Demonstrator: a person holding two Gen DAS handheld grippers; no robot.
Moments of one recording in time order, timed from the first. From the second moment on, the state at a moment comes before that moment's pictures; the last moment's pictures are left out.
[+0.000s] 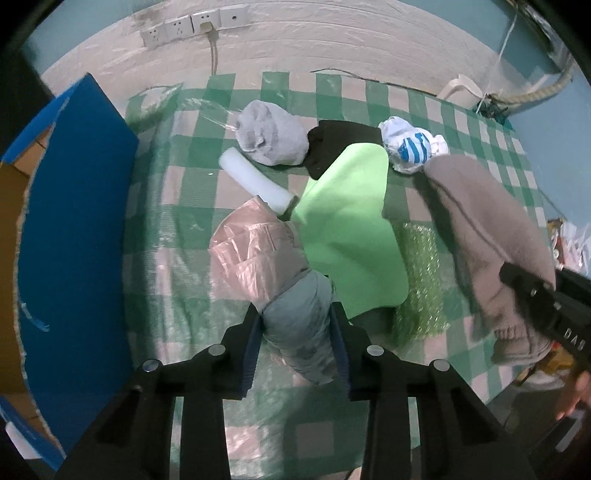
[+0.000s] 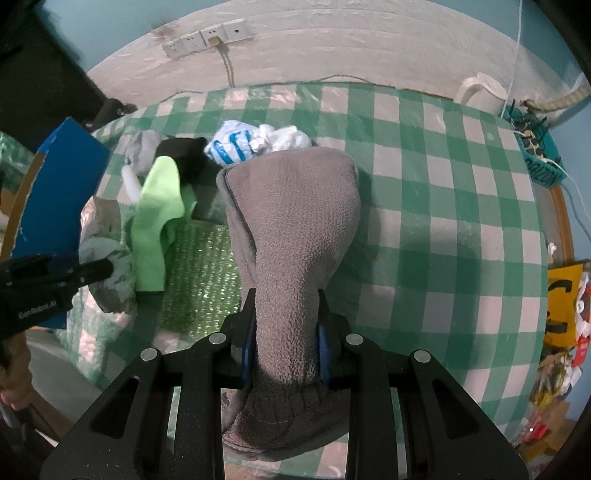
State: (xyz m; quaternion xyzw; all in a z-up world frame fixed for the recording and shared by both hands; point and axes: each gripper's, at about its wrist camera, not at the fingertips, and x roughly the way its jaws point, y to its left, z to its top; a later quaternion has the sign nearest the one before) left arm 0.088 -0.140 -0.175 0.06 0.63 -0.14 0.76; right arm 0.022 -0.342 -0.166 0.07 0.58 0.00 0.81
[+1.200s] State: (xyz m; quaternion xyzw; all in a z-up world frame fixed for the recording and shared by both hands) left arm 0.047 -0.096 -0.081 0.14 0.53 -0.13 0.82; right arm 0.022 -0.281 -0.097 0.02 0.52 0.05 0.85
